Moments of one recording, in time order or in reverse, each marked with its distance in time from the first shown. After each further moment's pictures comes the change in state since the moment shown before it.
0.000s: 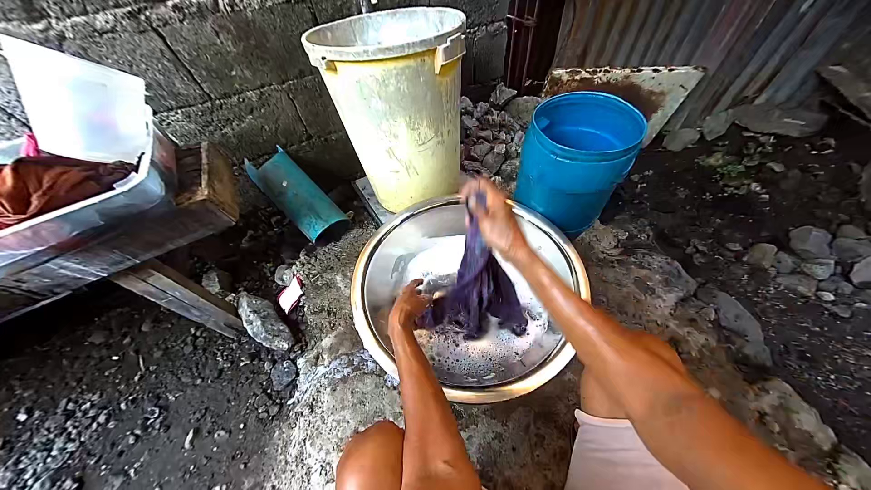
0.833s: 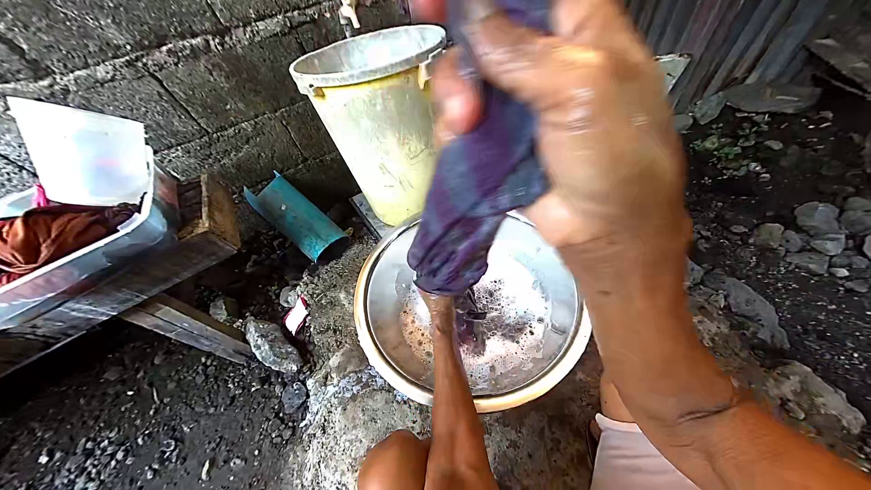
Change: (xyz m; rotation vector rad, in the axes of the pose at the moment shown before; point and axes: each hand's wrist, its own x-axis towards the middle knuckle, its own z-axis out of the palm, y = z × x) left_hand 0.006 0.048 0.078 -0.758 0.609 0.422; right_hand -0.025 -0.228 -0.080 0.933 -0.004 -0.313
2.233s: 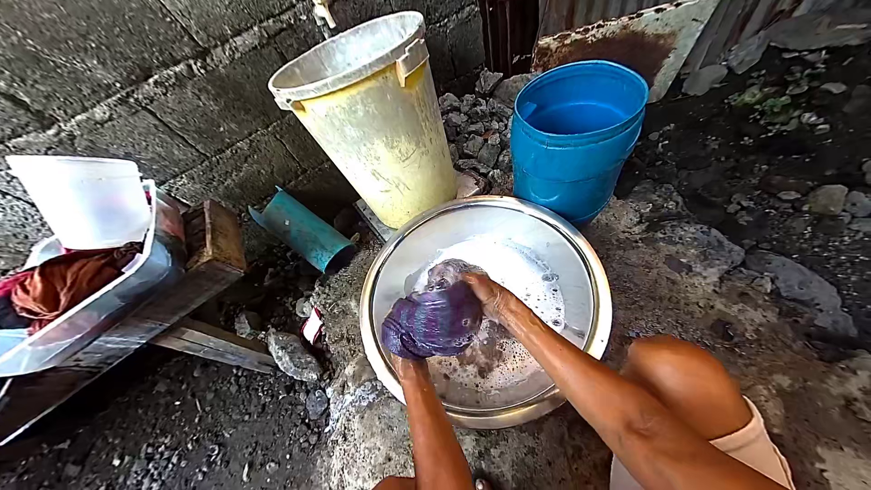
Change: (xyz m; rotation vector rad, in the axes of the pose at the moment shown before) left_hand -0.025 0.010 -0.087 0.189 0.083 -0.001; right_hand -0.100 0.249 -0.135 0.000 0.191 0.812
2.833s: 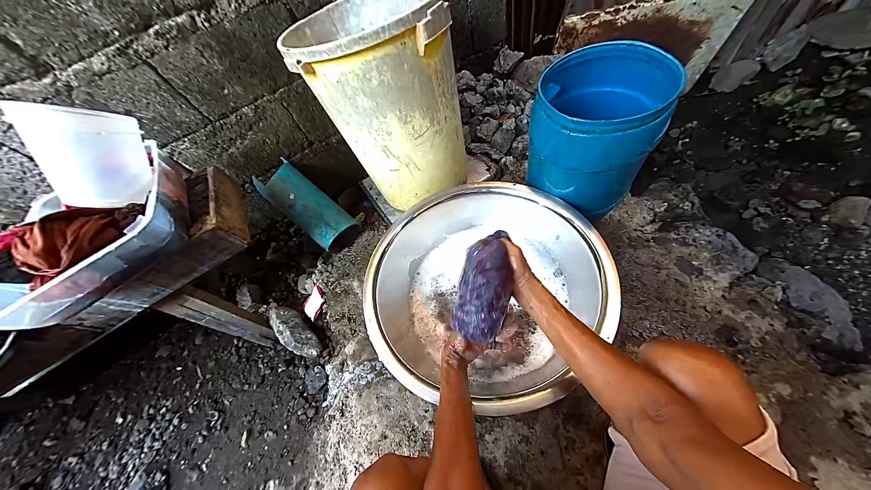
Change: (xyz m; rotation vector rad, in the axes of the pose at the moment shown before) left_hand -0.031 -0.057 0.037 -0.541 -0.645 -0.789; right_hand 0.032 0.030 -0.049 0.281 0.315 -0.137
